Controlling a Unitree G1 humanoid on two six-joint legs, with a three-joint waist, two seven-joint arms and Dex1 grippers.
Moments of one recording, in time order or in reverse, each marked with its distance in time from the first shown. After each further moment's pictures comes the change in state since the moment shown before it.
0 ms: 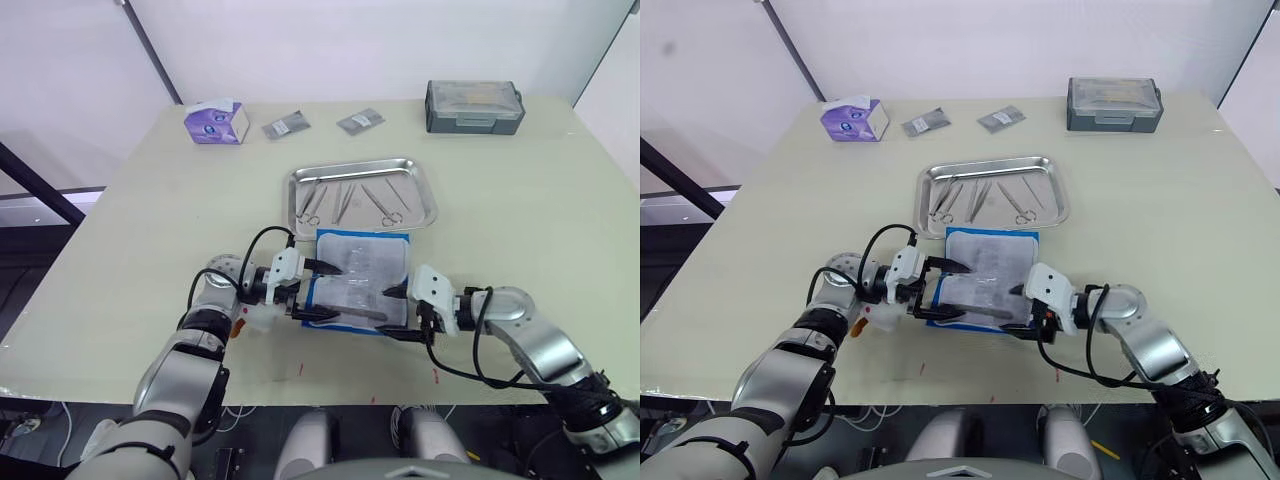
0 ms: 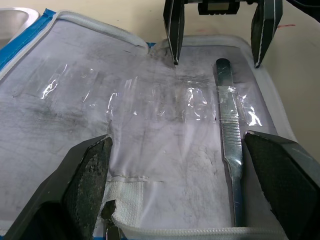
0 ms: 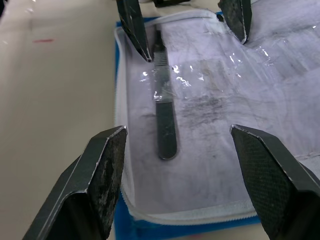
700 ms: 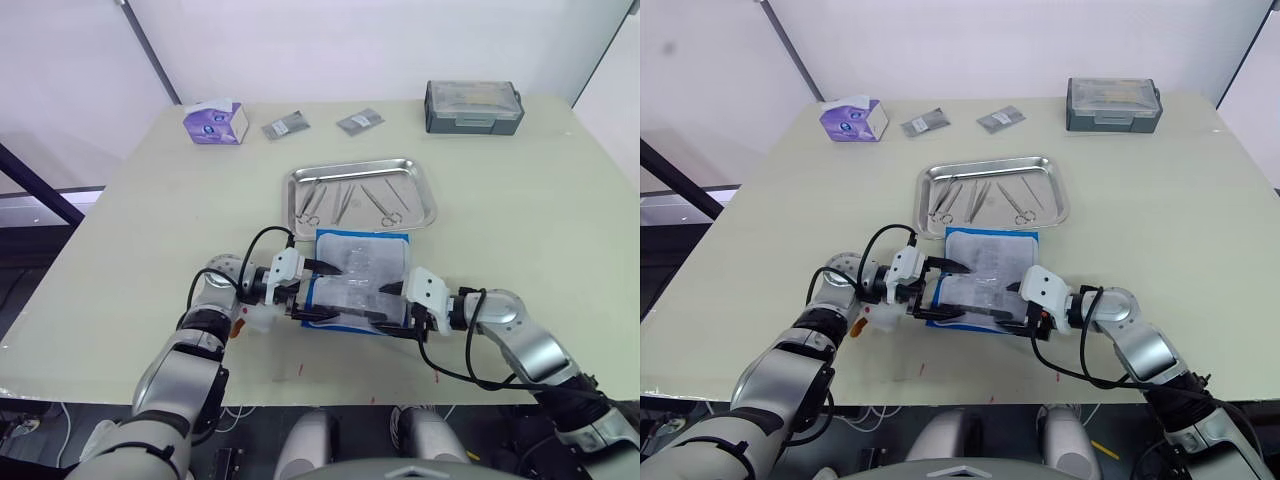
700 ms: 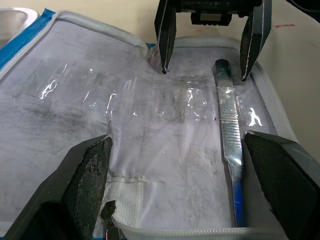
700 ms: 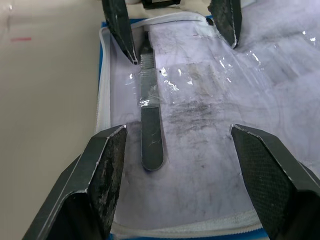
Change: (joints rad) left arm 0.000 0.005 -0.010 -0.002 -0.007 0.000 0.001; right arm -0.003 0.030 0.018 0.061 -0.054 -0.096 -0.032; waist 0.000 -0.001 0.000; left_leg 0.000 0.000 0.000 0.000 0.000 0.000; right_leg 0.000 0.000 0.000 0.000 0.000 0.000
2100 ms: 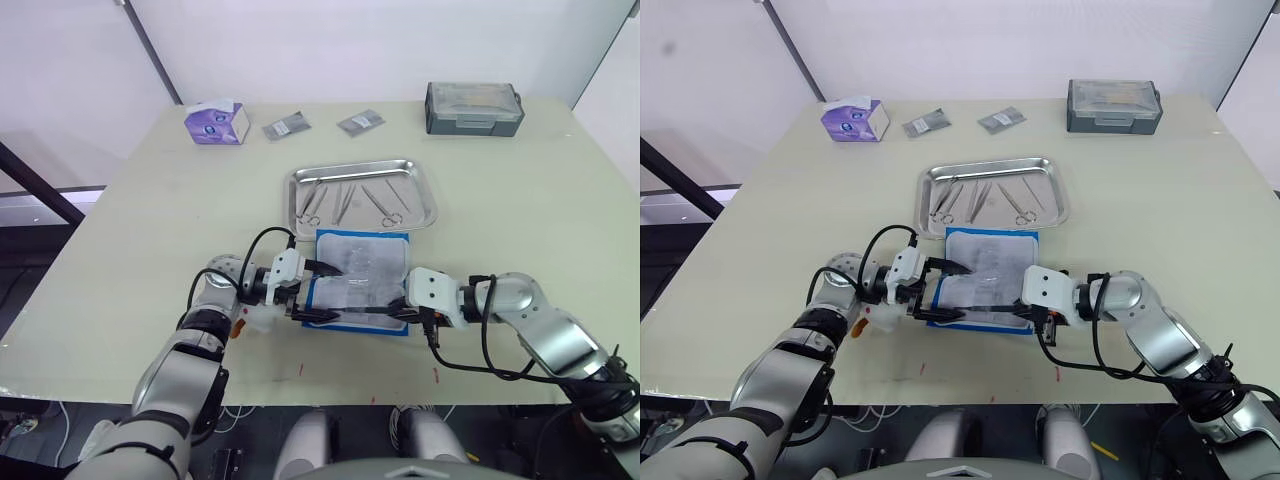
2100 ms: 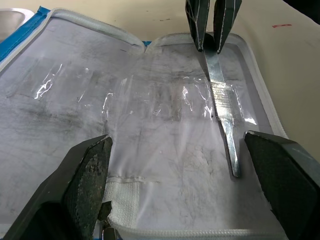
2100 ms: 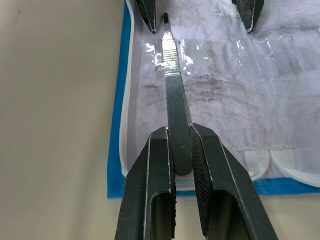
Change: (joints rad) left arm 0.001 0.001 -0.012 -0.002 -0.006 0.000 0.000; right arm -0.090 -0.170 0.044 -0.205 -0.048 0.186 0.085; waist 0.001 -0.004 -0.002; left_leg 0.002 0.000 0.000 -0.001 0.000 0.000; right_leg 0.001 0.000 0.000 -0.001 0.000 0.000
